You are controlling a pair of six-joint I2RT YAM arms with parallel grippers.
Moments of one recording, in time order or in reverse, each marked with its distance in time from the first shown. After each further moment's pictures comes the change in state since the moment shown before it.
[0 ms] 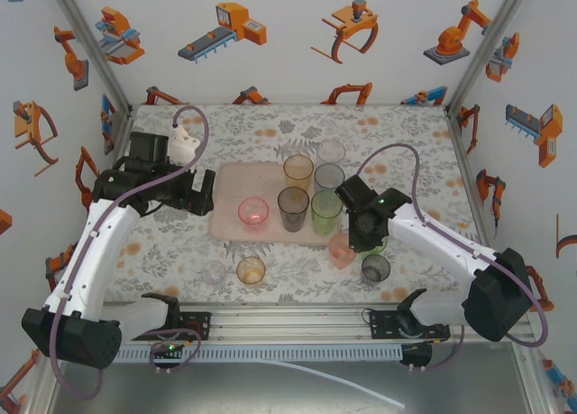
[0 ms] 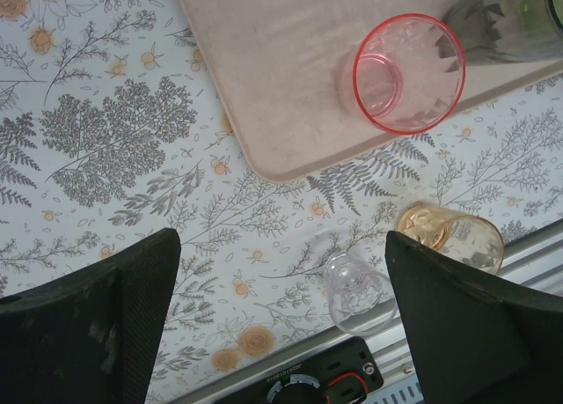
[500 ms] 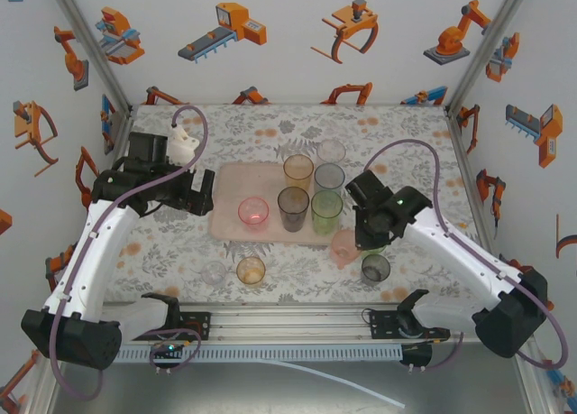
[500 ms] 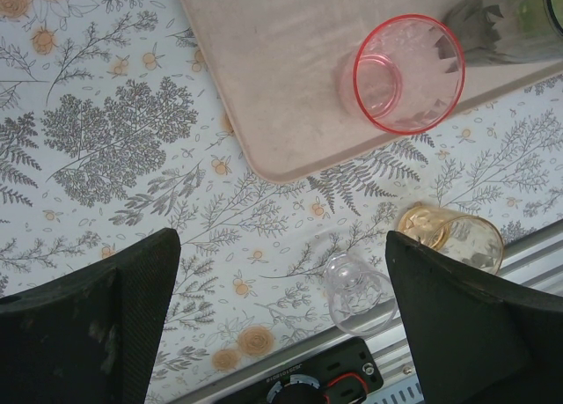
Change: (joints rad) left arm 0.002 -0.005 0.000 0.000 0.002 0.000; right arm 0.002 -0.120 0.101 -0.156 -0.040 -0.019
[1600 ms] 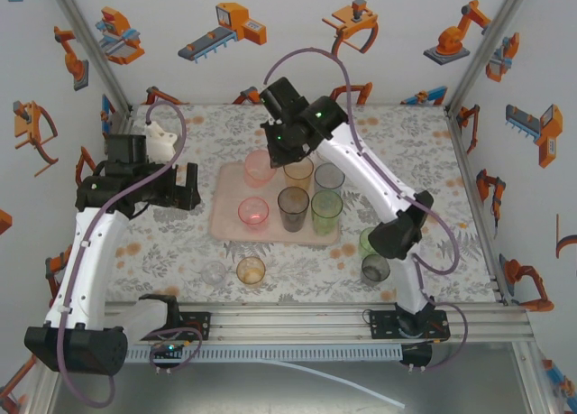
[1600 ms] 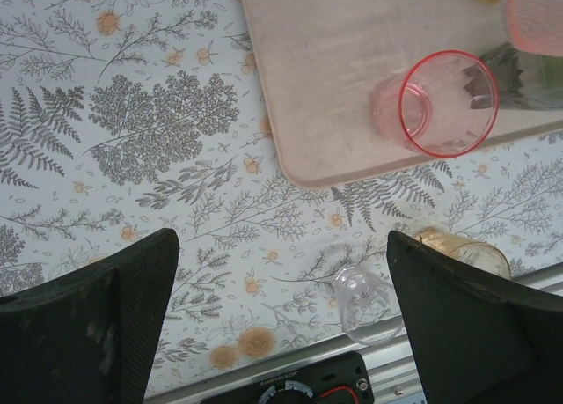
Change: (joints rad) left arm 0.127 -0.045 0.002 0.007 0.001 -0.035; right arm 0.138 0.945 1.399 -0.140 -0.066 -0.224
